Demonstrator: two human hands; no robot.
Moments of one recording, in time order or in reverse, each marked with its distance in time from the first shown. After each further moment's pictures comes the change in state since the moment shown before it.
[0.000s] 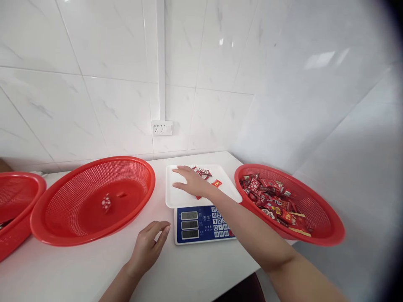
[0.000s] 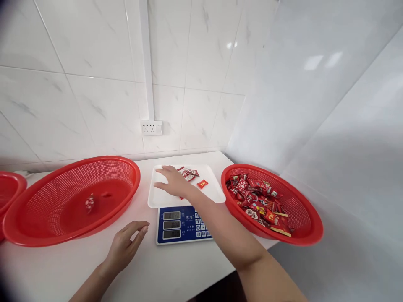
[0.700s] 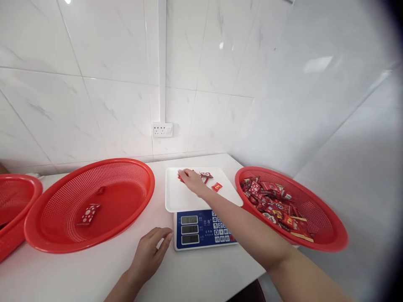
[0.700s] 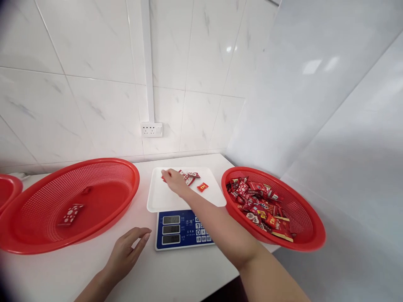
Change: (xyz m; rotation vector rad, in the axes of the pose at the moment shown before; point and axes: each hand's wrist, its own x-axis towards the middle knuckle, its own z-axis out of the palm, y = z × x) left_hand -0.004 0.000 0.004 -0.044 -0.120 -0.096; right_hand 0.024 0.008 0.014 0.119 0.113 0.305
